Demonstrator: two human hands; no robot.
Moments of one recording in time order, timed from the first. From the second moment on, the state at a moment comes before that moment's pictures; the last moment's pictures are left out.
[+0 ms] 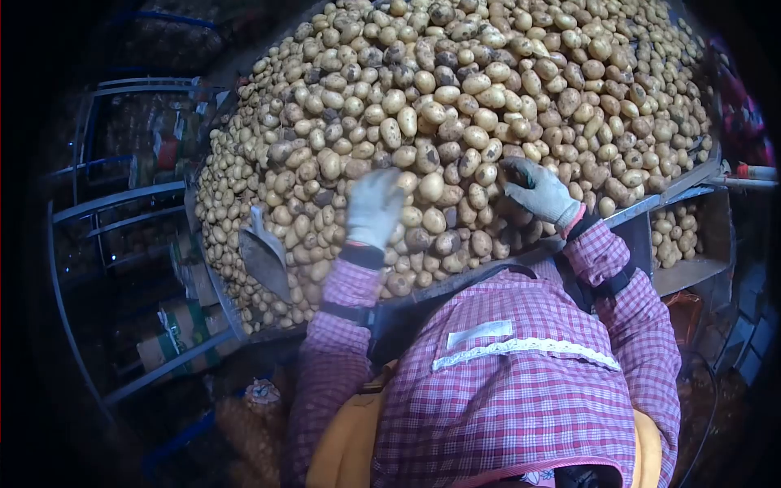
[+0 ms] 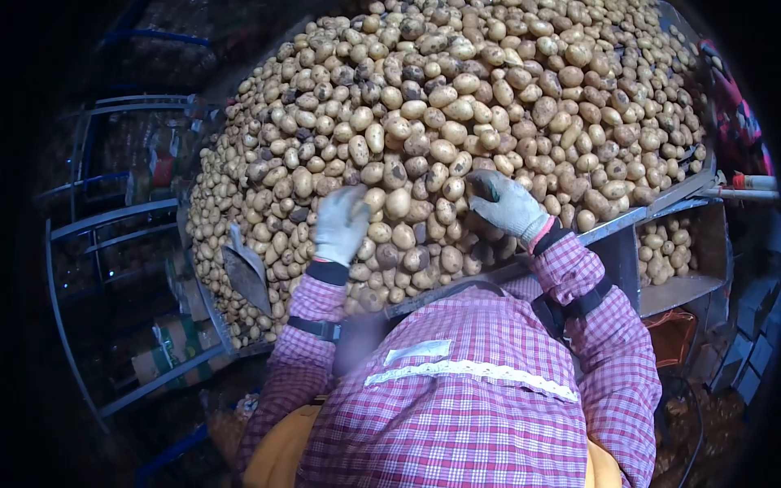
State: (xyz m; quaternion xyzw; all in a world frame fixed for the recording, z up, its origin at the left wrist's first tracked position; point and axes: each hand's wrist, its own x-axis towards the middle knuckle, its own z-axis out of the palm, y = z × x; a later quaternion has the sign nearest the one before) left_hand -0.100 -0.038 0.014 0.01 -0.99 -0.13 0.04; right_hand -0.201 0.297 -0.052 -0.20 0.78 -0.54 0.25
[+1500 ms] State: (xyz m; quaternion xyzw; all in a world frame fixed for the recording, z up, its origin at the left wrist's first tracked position) left_hand -0.088 0.072 0.016 0.06 -0.80 -0.59 -0.07; right_hand -0.135 0.261 0.009 -0.14 0.59 -0.69 0.39
